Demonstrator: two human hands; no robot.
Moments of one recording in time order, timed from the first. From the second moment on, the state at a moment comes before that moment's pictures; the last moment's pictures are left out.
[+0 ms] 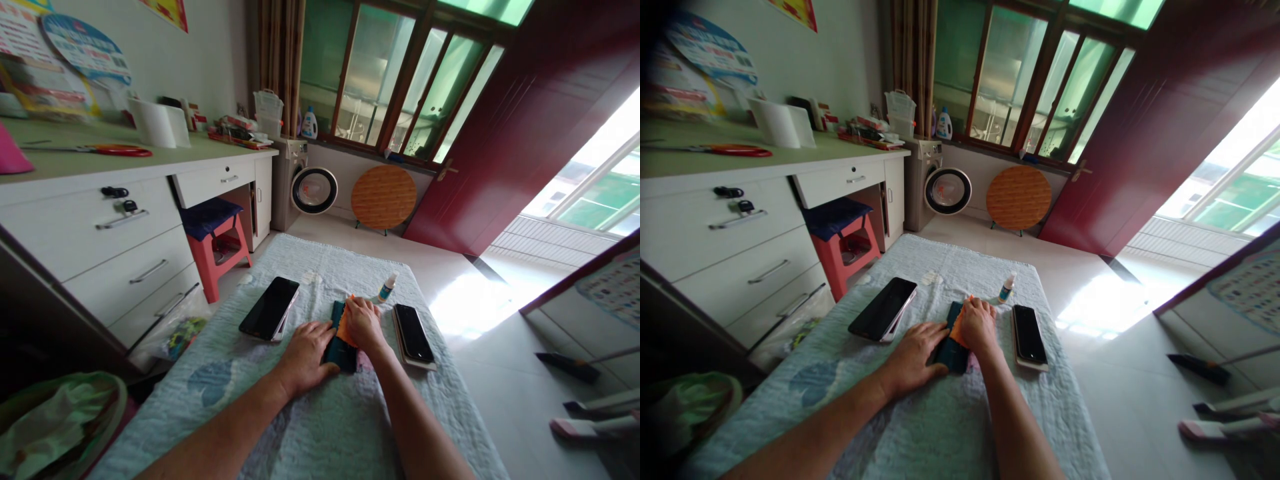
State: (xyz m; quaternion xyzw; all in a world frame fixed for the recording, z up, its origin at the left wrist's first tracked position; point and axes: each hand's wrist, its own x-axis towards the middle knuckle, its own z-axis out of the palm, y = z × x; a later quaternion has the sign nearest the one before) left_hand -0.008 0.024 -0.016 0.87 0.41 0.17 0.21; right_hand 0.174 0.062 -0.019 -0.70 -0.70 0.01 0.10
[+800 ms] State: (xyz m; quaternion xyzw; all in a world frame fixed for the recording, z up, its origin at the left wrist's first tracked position) left_hand -0.006 0.019 -0.008 0.86 0.42 0.19 0.21; right_hand 0.159 0.066 -0.013 -0.66 -0.75 -0.02 0.09
